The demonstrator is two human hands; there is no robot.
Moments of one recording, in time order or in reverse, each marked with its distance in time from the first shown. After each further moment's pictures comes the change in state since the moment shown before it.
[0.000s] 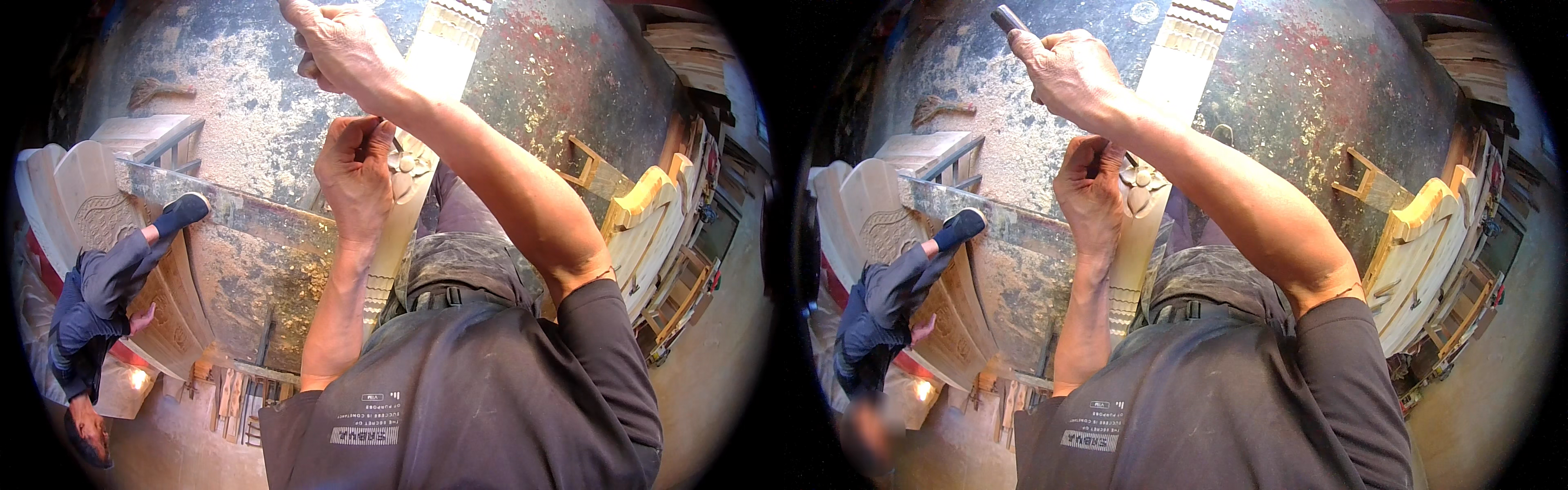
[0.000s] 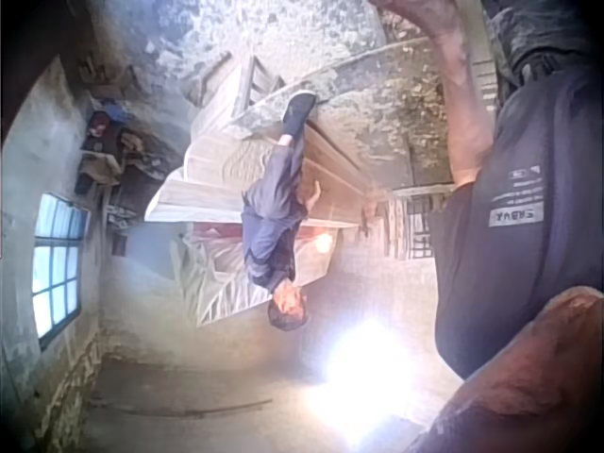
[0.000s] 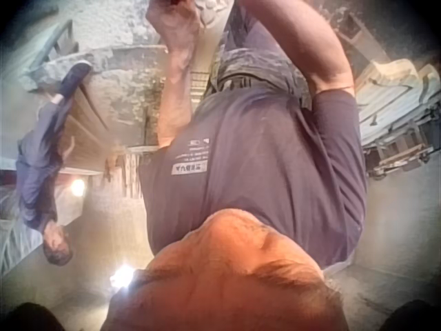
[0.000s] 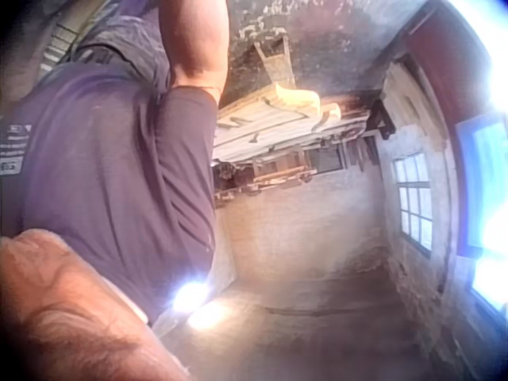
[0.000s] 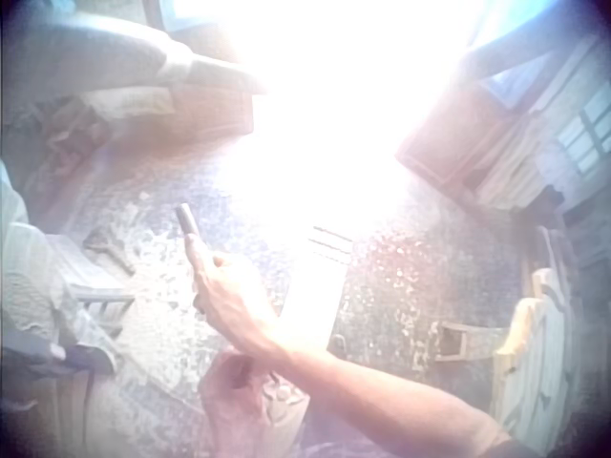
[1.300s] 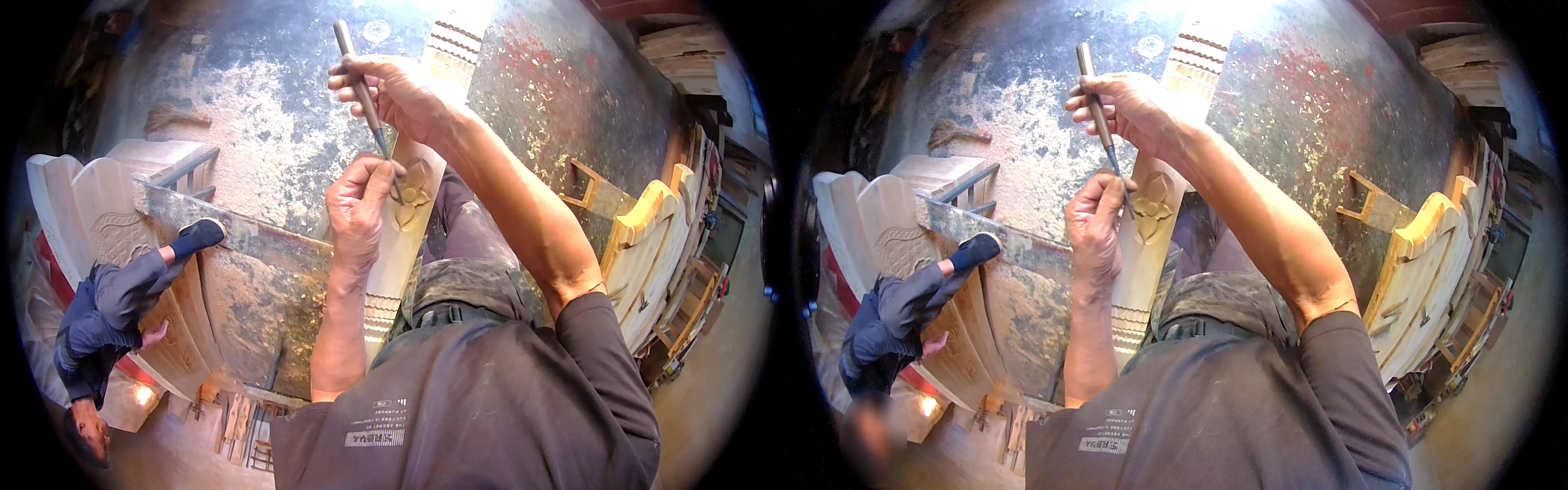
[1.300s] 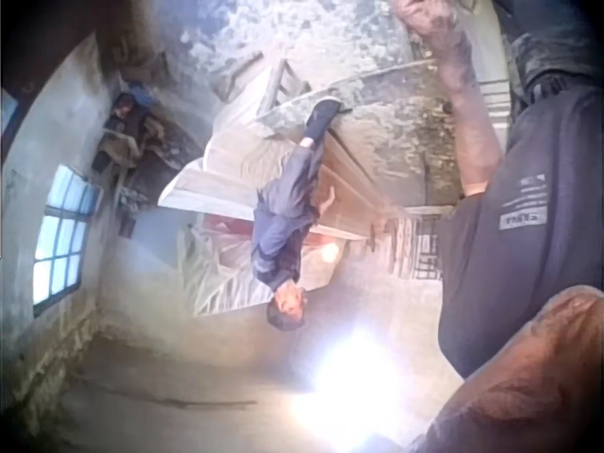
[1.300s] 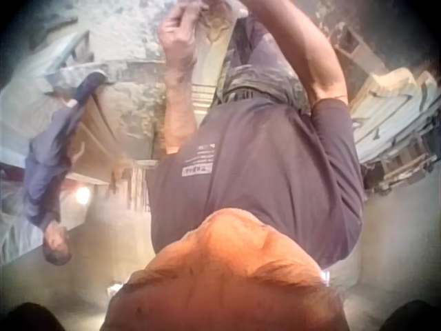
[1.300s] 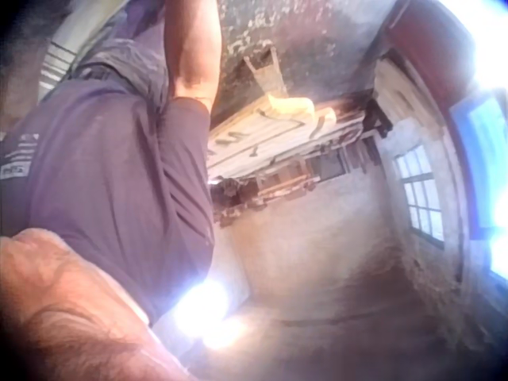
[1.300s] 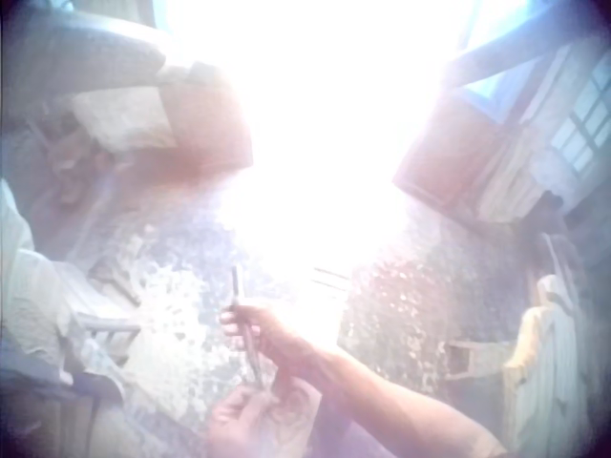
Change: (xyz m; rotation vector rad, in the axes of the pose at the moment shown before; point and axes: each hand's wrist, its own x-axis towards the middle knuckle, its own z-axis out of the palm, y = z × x) left_hand 0.003 0.024 -0.020 -0.389 -0.233 -0.236; right_hand 0.007 0.031 -0.047 0.687 -0.233 0.206
